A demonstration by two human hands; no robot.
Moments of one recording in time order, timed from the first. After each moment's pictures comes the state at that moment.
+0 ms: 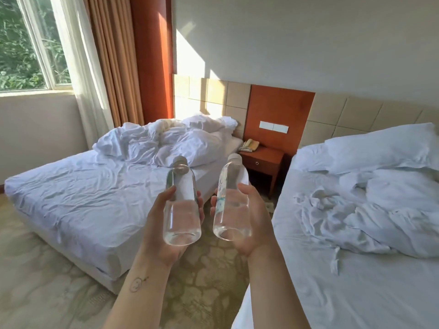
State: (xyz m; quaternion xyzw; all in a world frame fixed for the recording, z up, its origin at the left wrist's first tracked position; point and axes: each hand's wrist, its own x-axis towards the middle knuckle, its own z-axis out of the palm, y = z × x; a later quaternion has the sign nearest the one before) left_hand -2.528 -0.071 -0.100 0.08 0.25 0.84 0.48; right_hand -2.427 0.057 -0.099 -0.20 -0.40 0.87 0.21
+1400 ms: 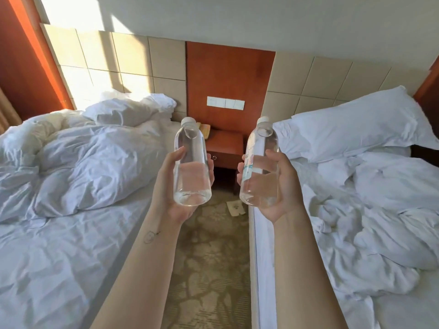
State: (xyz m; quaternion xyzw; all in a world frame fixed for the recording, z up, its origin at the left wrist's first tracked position) left_hand -2.909 0.503 -0.120 0.13 0.20 0.72 0.66; right_hand -2.739 0.577 -0.108 -0.29 -0.33 0.80 0.42
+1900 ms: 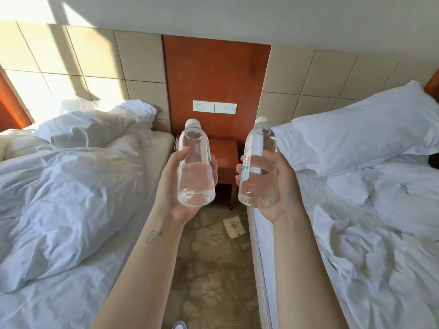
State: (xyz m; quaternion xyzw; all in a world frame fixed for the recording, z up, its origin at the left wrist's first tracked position) left_hand -3.018 0.752 -0.136 0.16 0.22 0.68 0.68; right_hand -2.845 0.810 -0.128 -0.32 -0.33 0.77 0.44
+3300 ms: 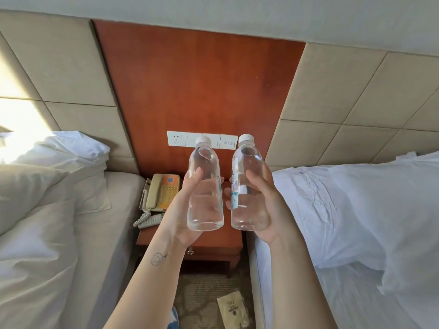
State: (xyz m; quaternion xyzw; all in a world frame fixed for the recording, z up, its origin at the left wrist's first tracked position) left_hand -3.173 1.380 -0.199 0.24 0.31 0.61 0.69; right_hand -3.008 1.433 -0.189 -0.35 -0.42 0.74 0.40
